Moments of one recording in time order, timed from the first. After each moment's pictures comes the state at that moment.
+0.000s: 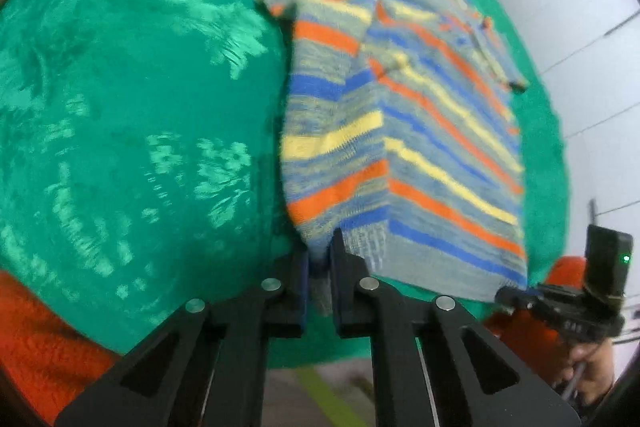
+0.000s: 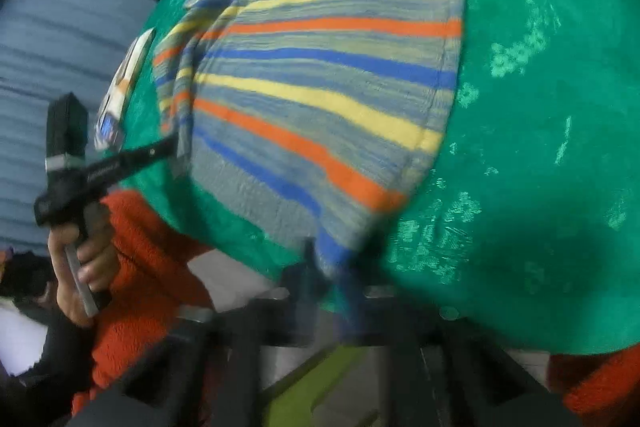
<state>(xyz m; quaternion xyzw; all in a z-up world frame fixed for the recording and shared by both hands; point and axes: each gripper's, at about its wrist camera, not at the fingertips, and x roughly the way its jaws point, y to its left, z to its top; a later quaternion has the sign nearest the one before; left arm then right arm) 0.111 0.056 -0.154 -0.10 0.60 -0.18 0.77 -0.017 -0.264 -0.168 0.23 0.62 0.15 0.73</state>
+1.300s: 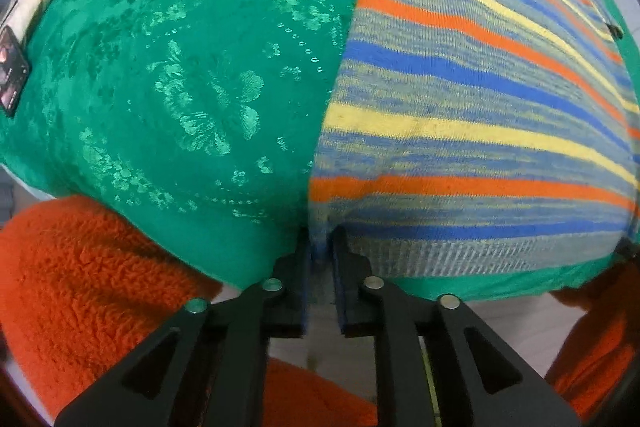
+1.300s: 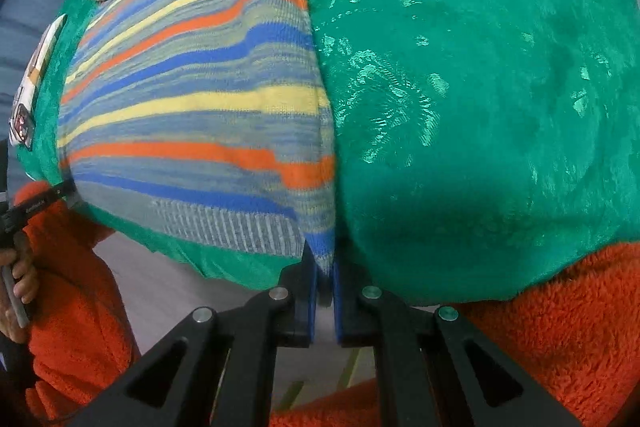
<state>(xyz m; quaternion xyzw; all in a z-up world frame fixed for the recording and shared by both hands) 0.109 0.033 -0.206 0.04 0.67 -0.02 0.74 -0.021 -0.329 -0.179 0.12 0.69 0.01 0.71</state>
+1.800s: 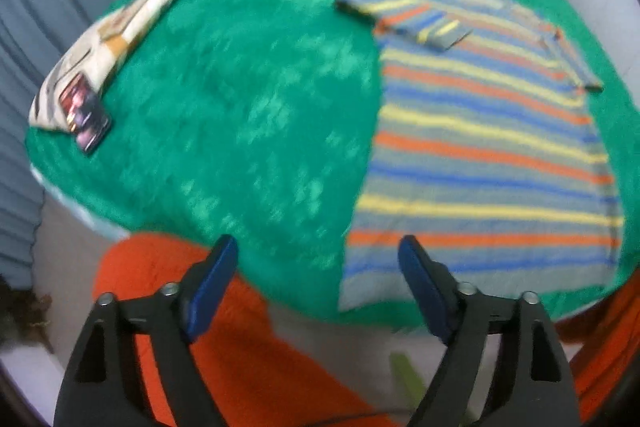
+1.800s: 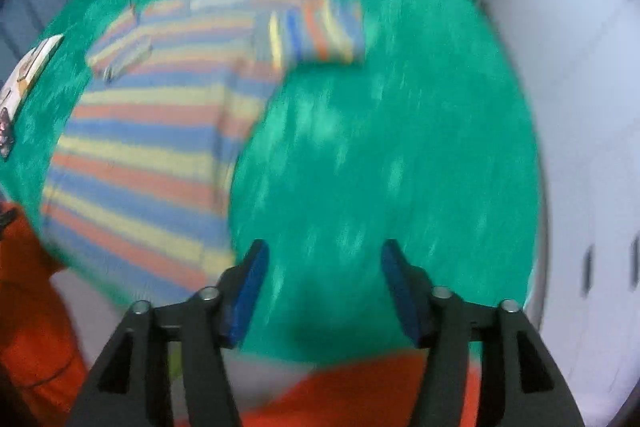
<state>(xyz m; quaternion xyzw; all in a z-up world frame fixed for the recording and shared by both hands) 0.083 0.035 -0.113 0.05 0.54 0.01 0.84 0.032 -0.378 -0.043 -0.03 0.57 -0.05 0.82</state>
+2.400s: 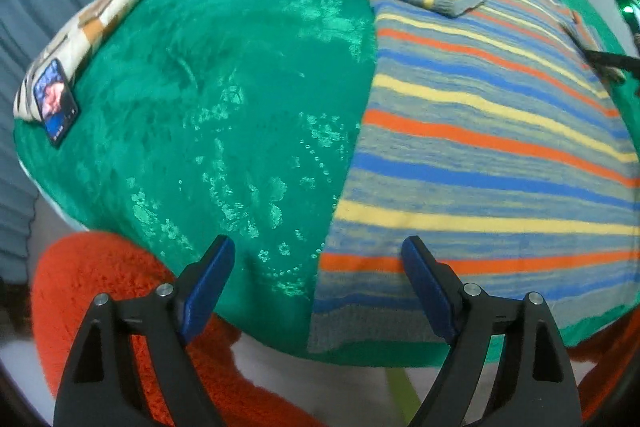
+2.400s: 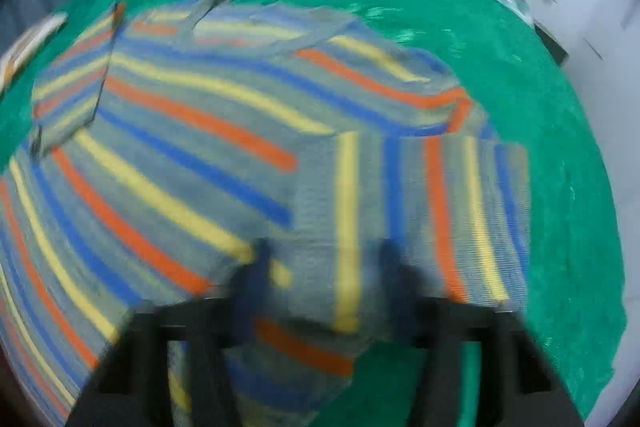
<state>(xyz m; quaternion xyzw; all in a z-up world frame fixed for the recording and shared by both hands) 0.092 0.055 -0.164 0.04 0.56 0.03 0.82 0.250 -0.340 -0.151 -0.09 0.52 0.02 0.85</state>
